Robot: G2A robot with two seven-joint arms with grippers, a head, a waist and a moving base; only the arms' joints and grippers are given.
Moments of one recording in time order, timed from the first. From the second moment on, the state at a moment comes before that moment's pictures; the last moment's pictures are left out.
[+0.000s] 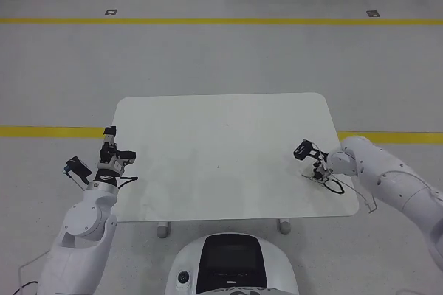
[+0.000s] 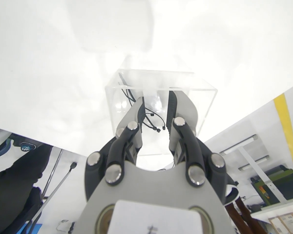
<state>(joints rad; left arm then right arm) 1.73 -1.15 -1.60 -1.80 -0.42 0.00 0.00 -0.57 -0.87 0.17 -0.99 -0.62 -0.34 0.82</state>
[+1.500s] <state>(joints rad) 1.73 -1.15 -1.60 -1.80 -0.42 0.00 0.00 -0.59 -0.80 0.17 -1.10 -0.64 -0.34 0.82</state>
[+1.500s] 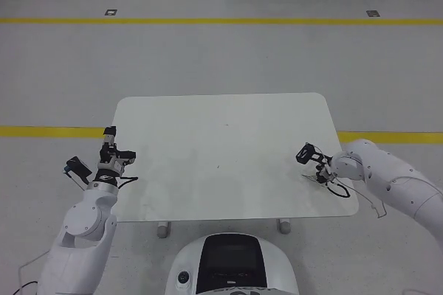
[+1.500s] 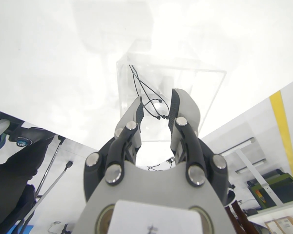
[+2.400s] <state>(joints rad) 1.73 -1.15 -1.60 -1.80 -0.42 0.00 0.00 -0.59 -0.85 0.17 -1.02 -0.67 -0.34 0.80</state>
